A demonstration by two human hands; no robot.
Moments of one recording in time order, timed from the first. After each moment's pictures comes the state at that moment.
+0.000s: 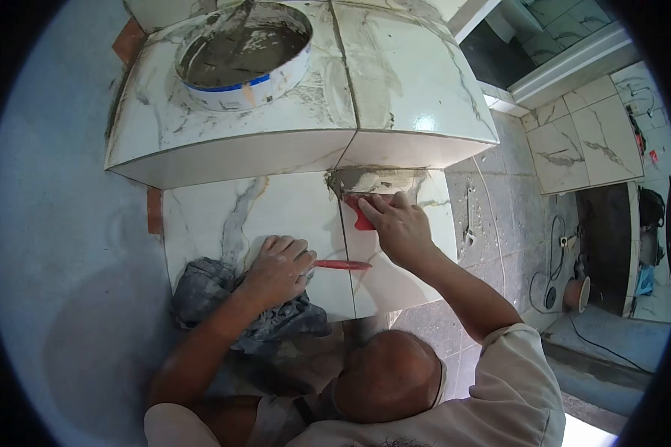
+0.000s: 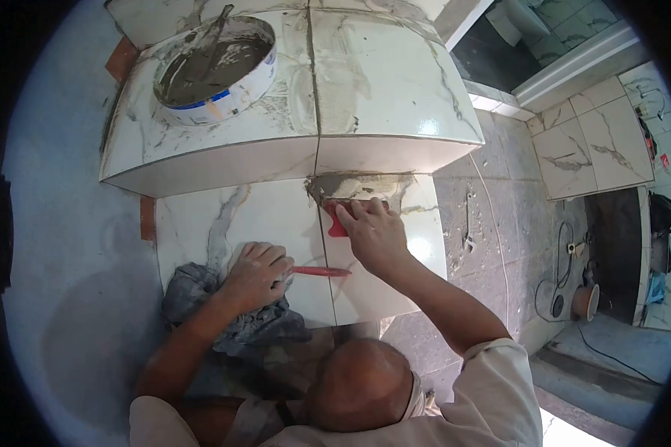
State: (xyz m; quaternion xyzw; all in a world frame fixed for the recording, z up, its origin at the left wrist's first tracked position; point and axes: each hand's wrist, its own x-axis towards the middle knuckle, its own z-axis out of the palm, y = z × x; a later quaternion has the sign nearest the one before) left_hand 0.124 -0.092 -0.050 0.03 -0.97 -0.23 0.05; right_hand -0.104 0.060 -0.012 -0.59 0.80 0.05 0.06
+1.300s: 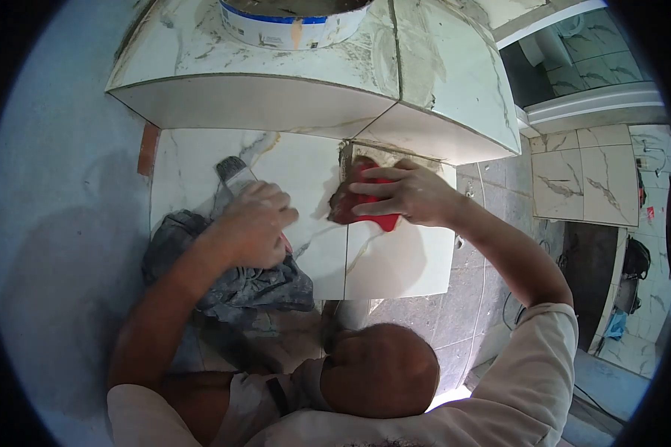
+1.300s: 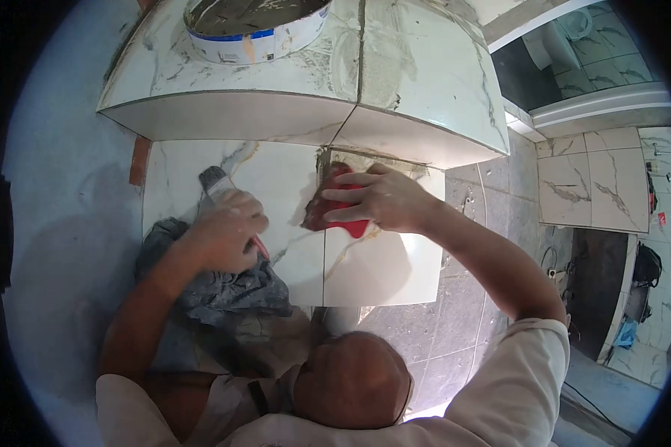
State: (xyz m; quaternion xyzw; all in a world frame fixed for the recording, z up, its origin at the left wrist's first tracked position) left_hand 0.132 -0.123 -0.012 0.07 -0.97 -0.25 -0.03; right_hand -0.153 0.025 0.027 -0.84 0.52 0.07 0.13
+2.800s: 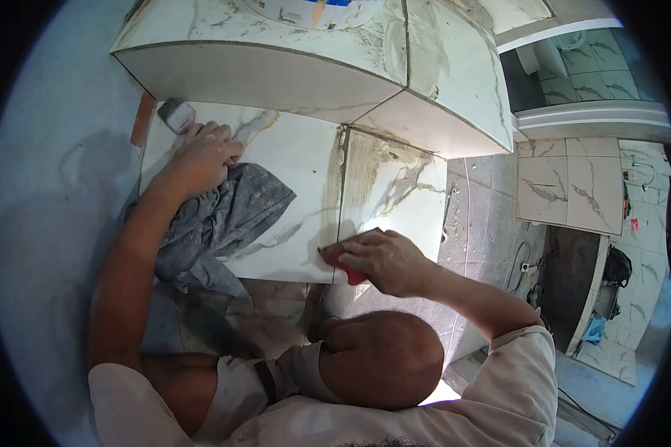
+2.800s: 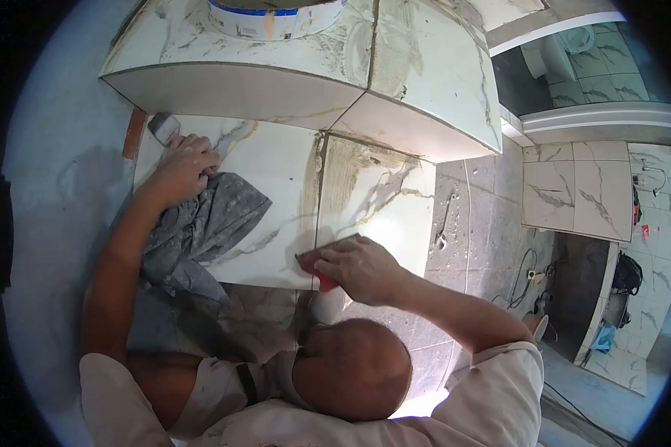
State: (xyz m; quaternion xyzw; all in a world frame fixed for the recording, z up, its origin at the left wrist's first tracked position) left_hand 0.162 -0.184 -0.036 0.20 -0.96 -0.19 -0.03; right_hand -0.060 0.105 0.023 -0.78 0.57 0.05 0.26
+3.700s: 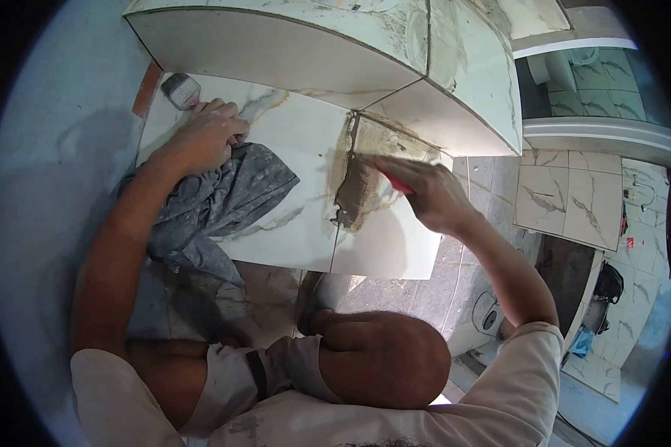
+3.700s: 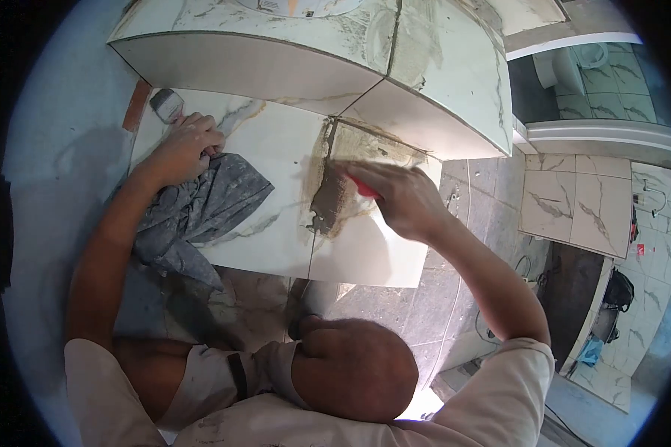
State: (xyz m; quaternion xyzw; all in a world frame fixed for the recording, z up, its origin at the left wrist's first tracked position) left_hand 0.166 -0.185 -0.046 0.20 -0.95 -0.23 0.00; right_hand -0.125 0.051 0.040 -0.74 0.65 -0.06 0.16
